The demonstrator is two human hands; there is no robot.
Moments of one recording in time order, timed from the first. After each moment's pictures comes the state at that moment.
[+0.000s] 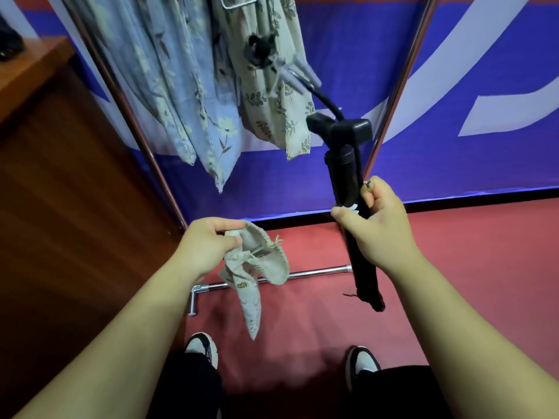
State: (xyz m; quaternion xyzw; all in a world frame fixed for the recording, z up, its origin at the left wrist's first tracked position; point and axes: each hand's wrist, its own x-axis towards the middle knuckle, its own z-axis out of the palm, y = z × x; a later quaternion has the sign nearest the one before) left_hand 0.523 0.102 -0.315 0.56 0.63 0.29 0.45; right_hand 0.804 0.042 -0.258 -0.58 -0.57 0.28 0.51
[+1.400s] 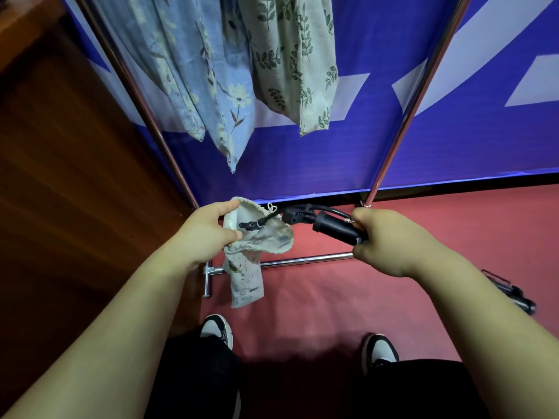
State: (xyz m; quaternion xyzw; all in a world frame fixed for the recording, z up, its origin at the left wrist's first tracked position) left_hand 0.490 0.120 -0.337 0.61 0.64 0.19 0.43; right_hand 0.814 0.057 -0.306 -0.66 -0.72 0.21 0.05
